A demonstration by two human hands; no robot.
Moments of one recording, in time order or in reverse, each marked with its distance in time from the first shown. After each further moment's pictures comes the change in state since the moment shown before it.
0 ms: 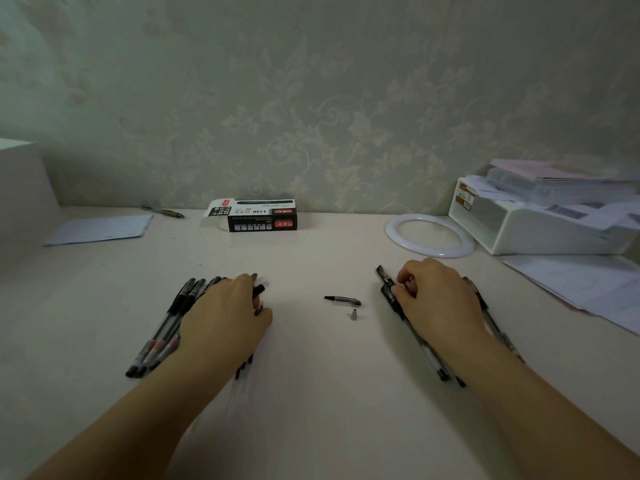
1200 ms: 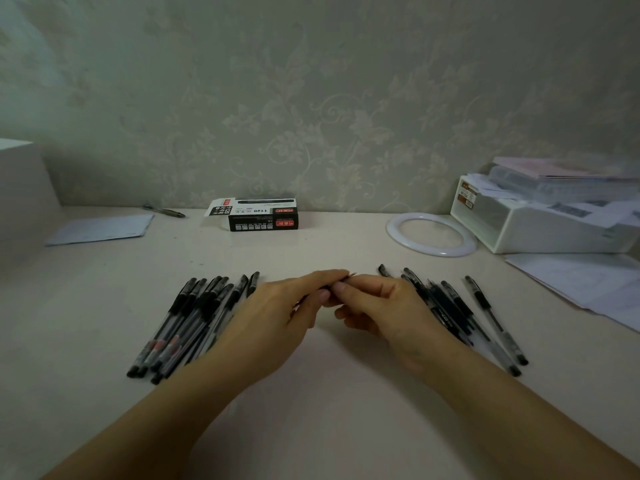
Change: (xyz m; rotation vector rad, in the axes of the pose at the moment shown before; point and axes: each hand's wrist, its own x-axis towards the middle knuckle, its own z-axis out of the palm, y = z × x) left_hand -0.008 0.027 0.004 -0.480 0.036 0.577; right_hand -0.022 -0.049 0.004 1.255 -0.485 0.114
